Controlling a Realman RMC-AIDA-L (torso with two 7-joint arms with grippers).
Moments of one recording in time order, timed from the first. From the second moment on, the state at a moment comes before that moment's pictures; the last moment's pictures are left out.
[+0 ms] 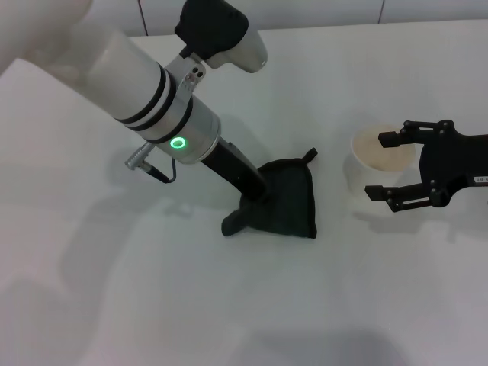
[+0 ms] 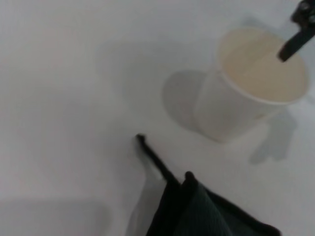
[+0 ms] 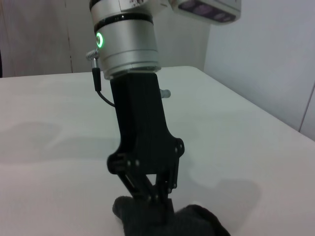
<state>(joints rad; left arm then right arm) -0.94 -2.09 1.54 0.74 2.21 1.24 -2.34 0.34 2.01 -1.12 -1.10 -1.85 -1.42 1.42</state>
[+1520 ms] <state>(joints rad) -0.95 -2.08 1.50 0.71 2.33 0.99 -2.51 0.33 2.01 -1.12 -1.10 -1.84 -1.42 1.42</state>
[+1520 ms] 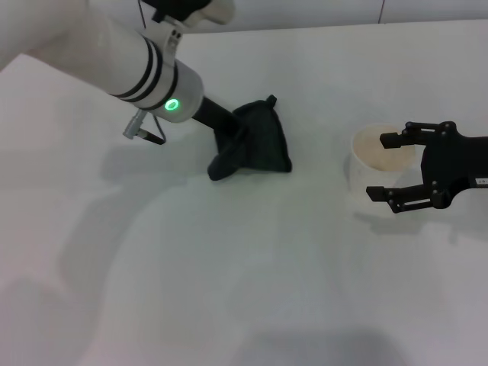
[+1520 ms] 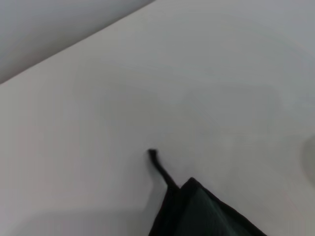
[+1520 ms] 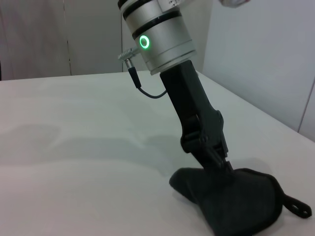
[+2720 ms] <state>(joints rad) -0.97 -2.08 1.53 0.72 2.33 1.21 -2.49 0.33 2.01 -1.12 -1.11 -1.84 -1.41 1.42</state>
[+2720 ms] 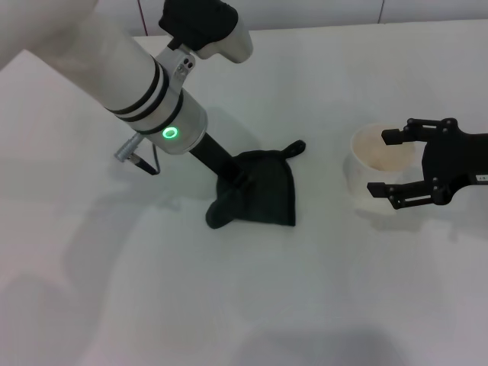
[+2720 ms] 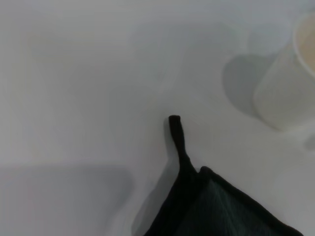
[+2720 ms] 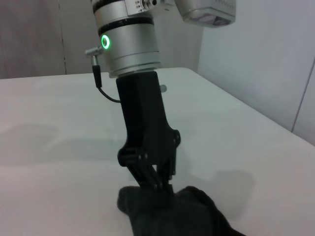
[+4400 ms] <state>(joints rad) -0.90 -2.08 1.29 0.83 2.70 1.36 -2.68 0.32 2.01 -1.11 -1.11 -1.84 -1.42 1.43</state>
